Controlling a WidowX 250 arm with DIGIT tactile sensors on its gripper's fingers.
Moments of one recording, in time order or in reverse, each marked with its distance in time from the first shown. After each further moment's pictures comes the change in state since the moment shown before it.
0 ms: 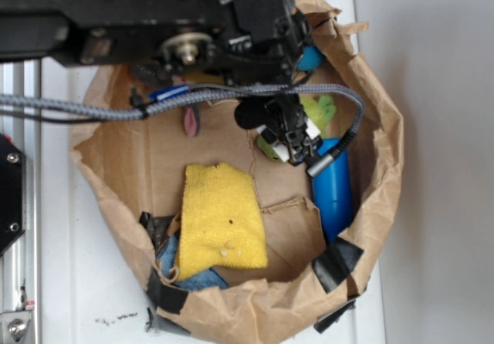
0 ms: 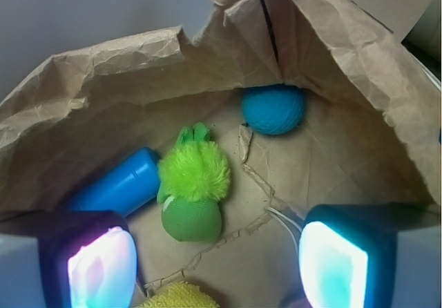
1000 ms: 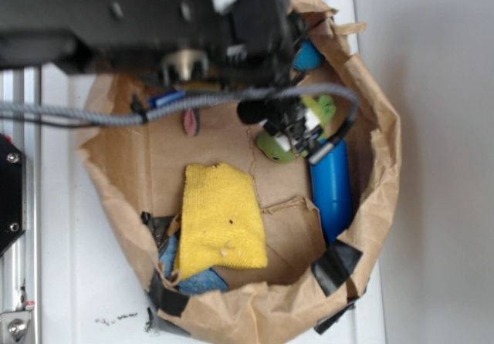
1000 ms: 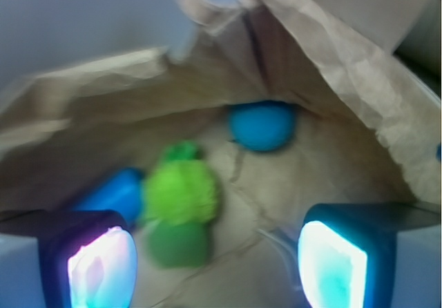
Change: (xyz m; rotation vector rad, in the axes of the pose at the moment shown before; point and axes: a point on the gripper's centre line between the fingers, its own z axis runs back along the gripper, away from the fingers) arm -0.008 0.004 -0.028 0.059 -0.063 -0.006
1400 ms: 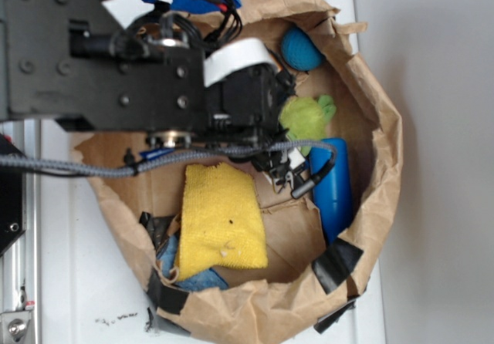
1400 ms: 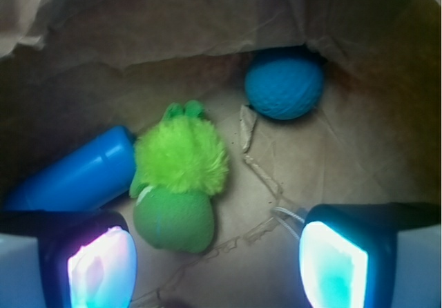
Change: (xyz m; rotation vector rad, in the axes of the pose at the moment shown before) arm -0.012 -0.010 -0.007 -0.017 -0.022 -0.067
